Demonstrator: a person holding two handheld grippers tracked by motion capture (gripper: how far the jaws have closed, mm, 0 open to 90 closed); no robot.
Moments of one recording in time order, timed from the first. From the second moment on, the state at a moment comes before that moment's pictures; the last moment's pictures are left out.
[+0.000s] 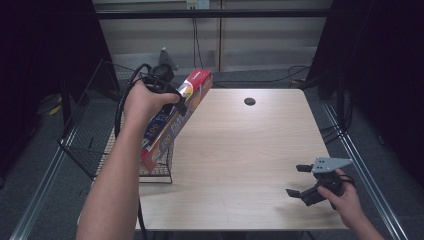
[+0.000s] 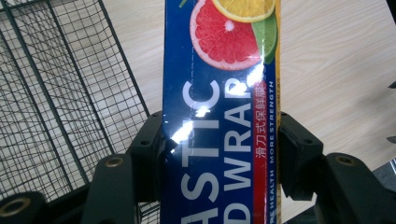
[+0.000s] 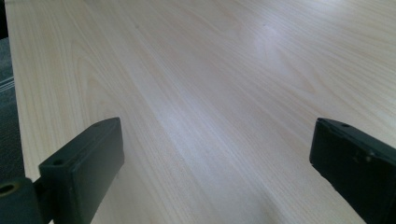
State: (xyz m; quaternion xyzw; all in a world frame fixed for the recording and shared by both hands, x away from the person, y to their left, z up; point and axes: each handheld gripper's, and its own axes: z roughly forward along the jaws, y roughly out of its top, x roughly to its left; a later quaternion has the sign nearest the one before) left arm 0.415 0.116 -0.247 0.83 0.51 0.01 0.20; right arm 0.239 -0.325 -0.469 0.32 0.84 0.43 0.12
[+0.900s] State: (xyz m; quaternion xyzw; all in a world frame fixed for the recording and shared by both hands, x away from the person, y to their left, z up) left arm 0.415 0.144 -0.235 0.81 0.55 0.02 0.20; right arm 0.240 -0.325 -0.469 0.32 0.84 0.43 0.12
